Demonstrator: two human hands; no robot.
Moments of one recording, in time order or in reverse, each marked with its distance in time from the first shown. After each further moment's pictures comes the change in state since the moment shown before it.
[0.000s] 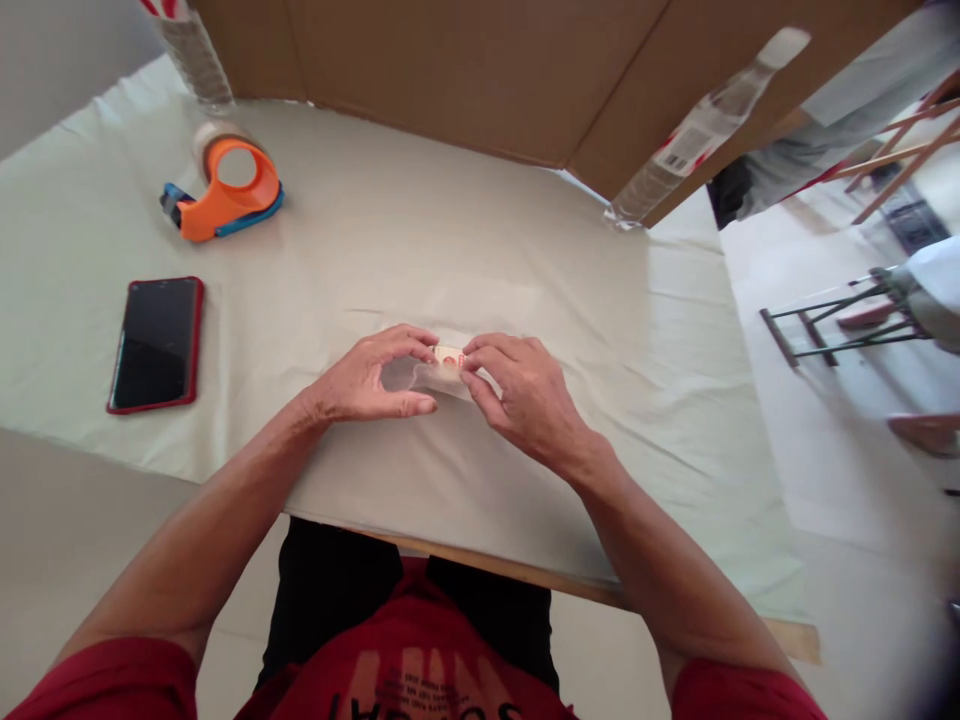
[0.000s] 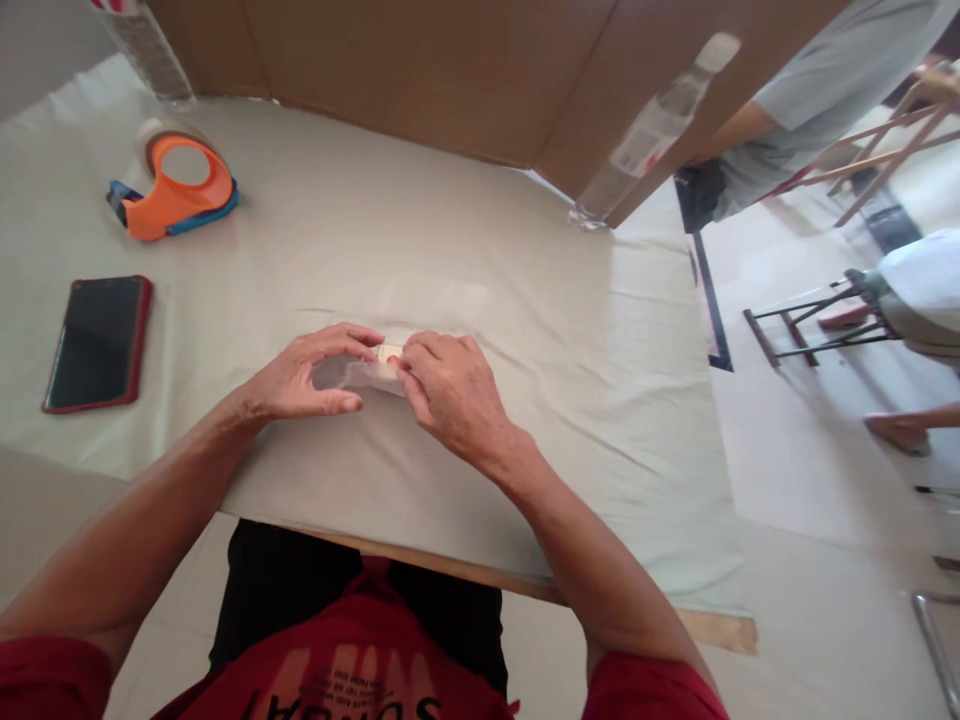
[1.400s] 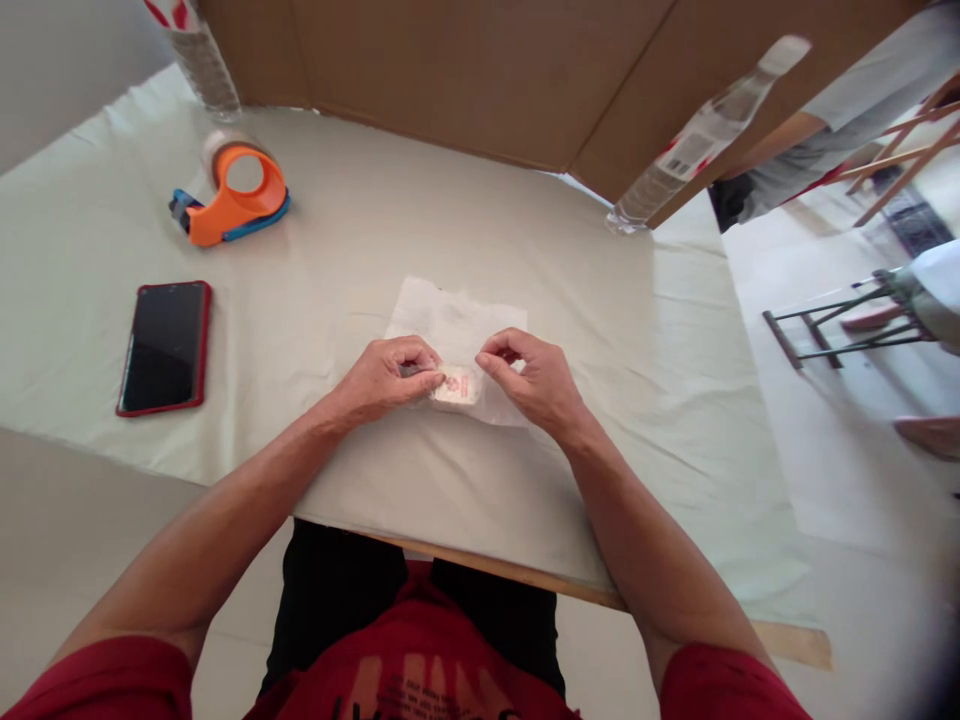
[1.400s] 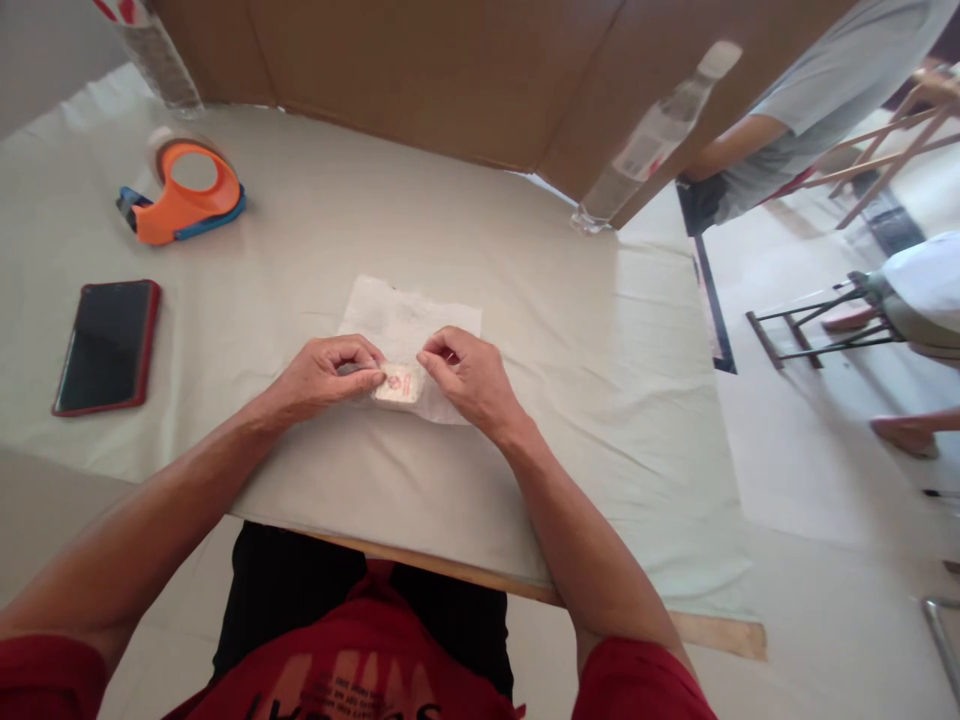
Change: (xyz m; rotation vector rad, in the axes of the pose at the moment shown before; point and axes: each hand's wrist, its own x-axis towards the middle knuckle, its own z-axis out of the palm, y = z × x) left_hand 0.008 0.007 0.018 -0.179 0.116 -0.264; right_hand 0.008 0.026 0.012 0.470 0.079 0.305
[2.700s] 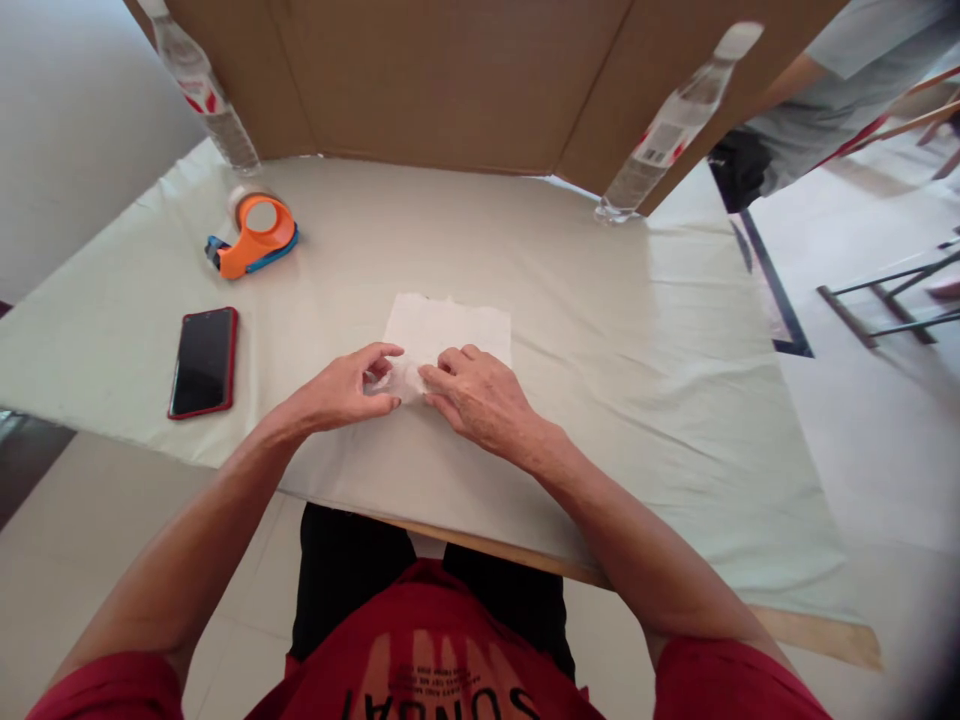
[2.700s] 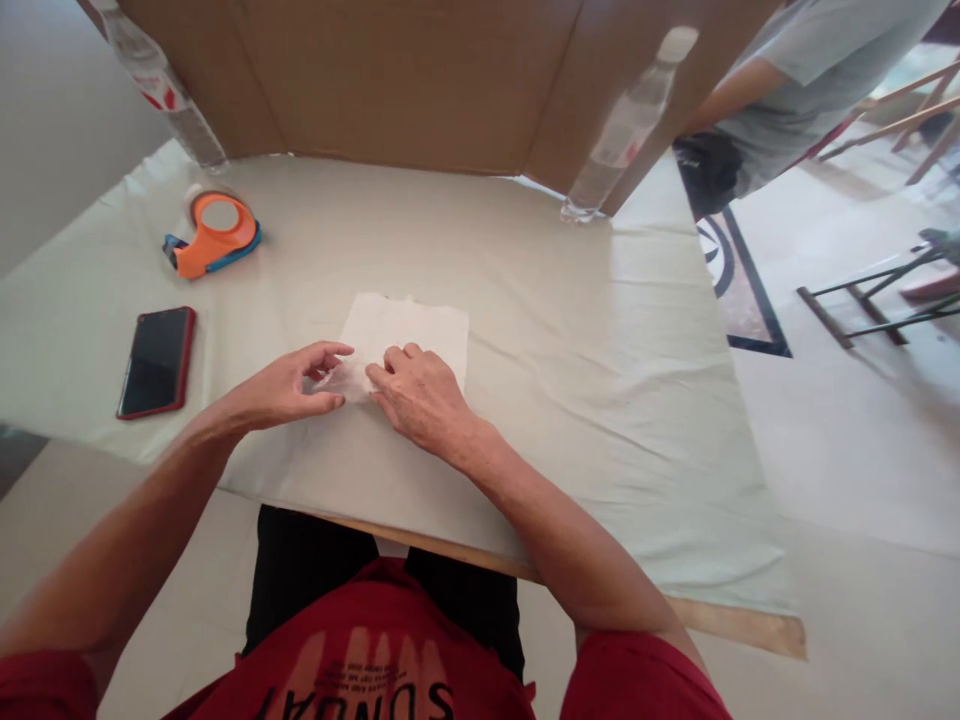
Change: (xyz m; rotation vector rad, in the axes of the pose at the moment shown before) left_hand -0.031 0.028 -0.036 0.417 -0.094 -0.170; right_hand -0.019 -0.039 0.017 -0.651 -0.283 -0.332
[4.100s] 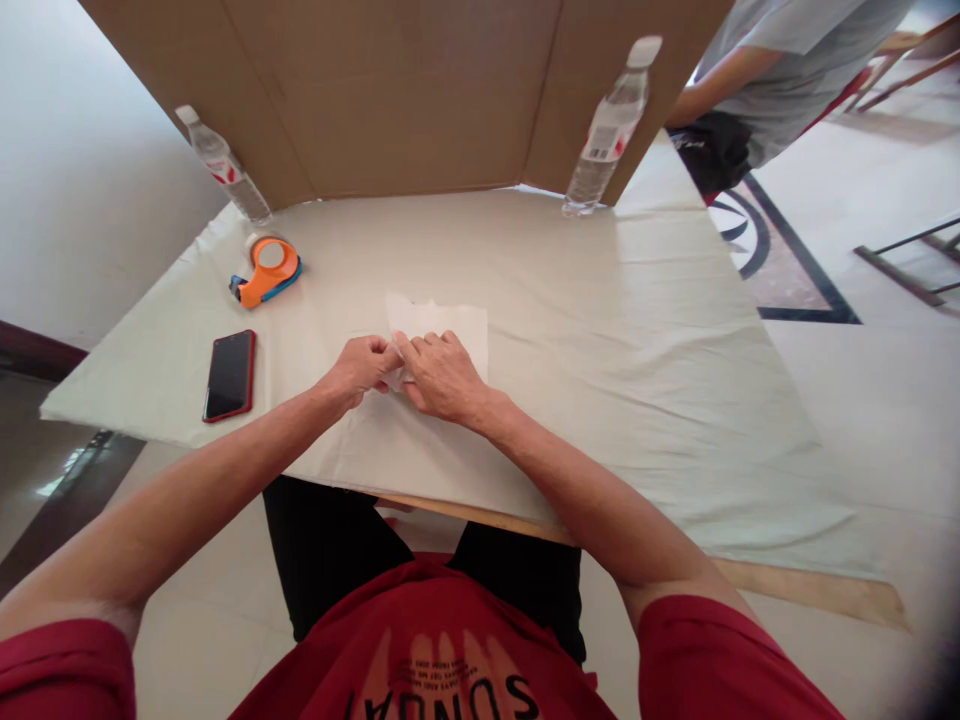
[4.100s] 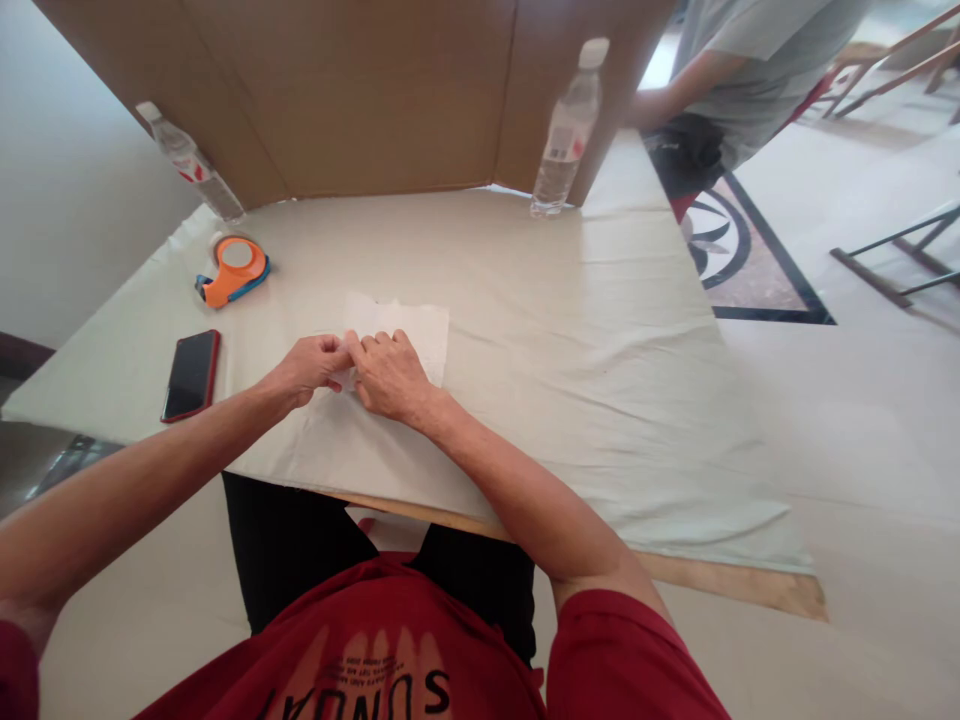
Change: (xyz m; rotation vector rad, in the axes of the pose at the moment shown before) left_hand 0.029 0.052 0.034 -0.391 0.246 -0.504; right_hand 0.012 -0.007 0.018 -0.029 0.113 0.028
